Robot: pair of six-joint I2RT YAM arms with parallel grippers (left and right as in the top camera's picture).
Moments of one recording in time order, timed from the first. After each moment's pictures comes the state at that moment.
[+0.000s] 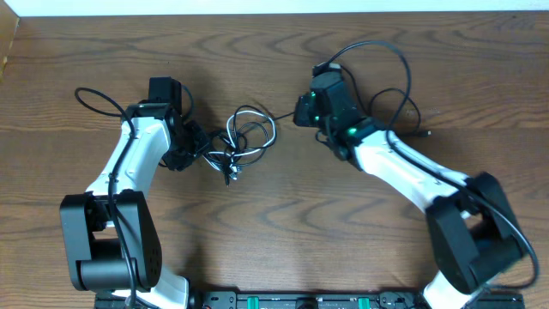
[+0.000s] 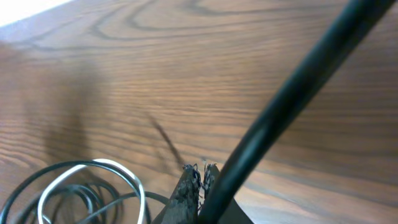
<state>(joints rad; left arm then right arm) 0.03 1.73 1.15 -0.84 0.12 -0.59 0.54 1.81 1.16 -0.05 0.04 0.59</state>
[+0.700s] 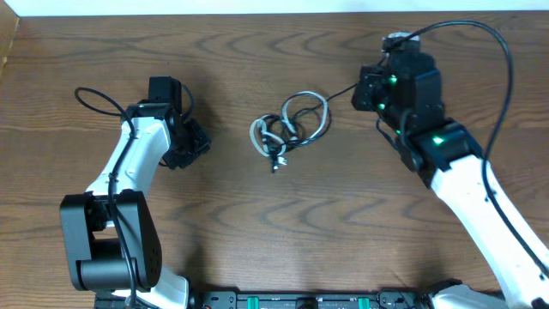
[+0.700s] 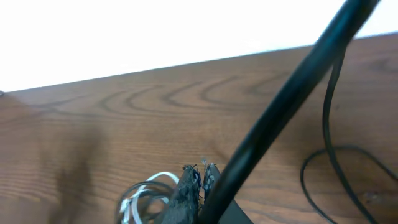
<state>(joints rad) 0.03 1.73 1.15 -0.83 0.12 -0.60 0.36 1.38 1.16 -0.27 0.06 0.40</state>
